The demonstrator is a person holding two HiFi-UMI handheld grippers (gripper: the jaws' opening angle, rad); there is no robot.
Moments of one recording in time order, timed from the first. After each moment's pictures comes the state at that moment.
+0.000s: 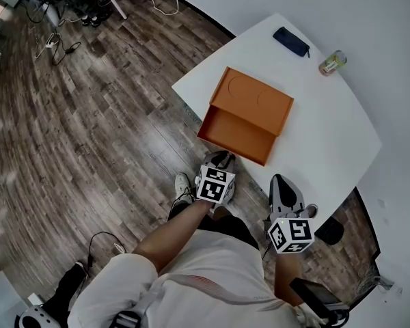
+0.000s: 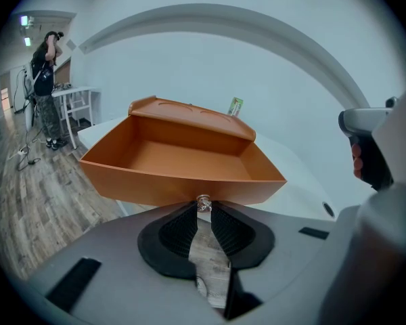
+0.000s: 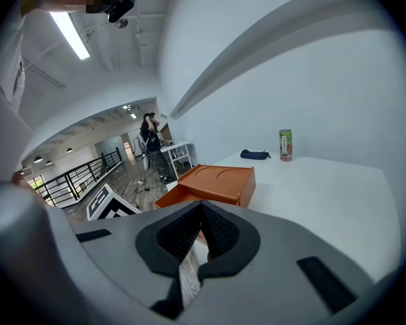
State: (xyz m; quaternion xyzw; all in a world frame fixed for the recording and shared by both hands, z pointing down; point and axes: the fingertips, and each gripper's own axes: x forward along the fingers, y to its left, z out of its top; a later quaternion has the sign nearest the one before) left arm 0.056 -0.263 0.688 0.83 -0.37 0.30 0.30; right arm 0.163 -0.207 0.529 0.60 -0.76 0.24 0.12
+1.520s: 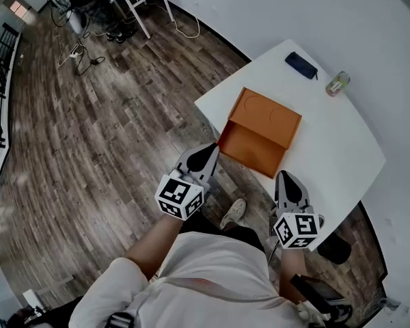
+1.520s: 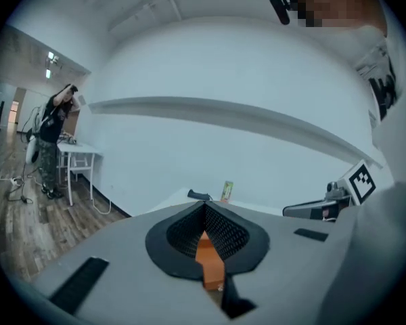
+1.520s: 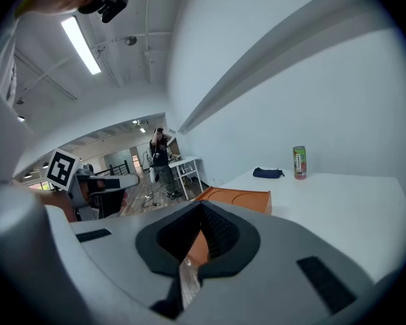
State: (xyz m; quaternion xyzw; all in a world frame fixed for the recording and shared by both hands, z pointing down) left arm -0.033 -0.295 0.459 0.90 -0.40 0.07 0.15; right arm 0.141 -0.227 0.480 0.59 -0.78 0.20 0.06
